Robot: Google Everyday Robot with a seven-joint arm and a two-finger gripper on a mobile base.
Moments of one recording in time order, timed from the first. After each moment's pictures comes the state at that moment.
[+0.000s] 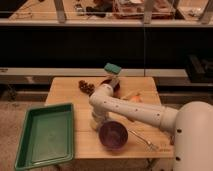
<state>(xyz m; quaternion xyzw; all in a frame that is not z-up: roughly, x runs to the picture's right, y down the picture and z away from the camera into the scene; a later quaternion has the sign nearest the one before) -0.038 0.192 0.865 -0.08 -0.33 -0.87 0.36</state>
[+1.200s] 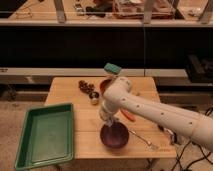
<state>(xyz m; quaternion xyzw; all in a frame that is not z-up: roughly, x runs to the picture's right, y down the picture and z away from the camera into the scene) 0.026 0.125 0.759 0.00 -0.27 -0.86 0.42</state>
